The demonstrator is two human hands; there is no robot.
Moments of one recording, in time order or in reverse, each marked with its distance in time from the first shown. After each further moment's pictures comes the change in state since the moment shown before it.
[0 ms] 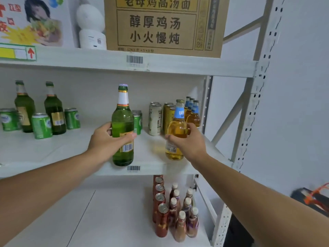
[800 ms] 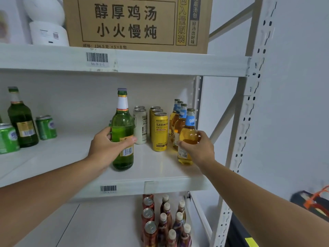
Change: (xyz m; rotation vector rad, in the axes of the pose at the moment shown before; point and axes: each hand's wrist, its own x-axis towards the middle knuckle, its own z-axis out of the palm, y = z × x) left_hand 0.064 -0.015 0.085 -0.040 0.005 -0.001; right_hand 0.089 0.082 -0.053 -0.005 0.109 0.120
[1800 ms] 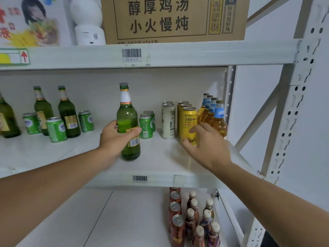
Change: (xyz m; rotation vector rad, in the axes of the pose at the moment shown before) left_hand 0.012 -0.013 -0.060 0.041 0.181 -0.063; right_hand -0.047 -0.047 0.041 -0.558 -0.029 -0.591
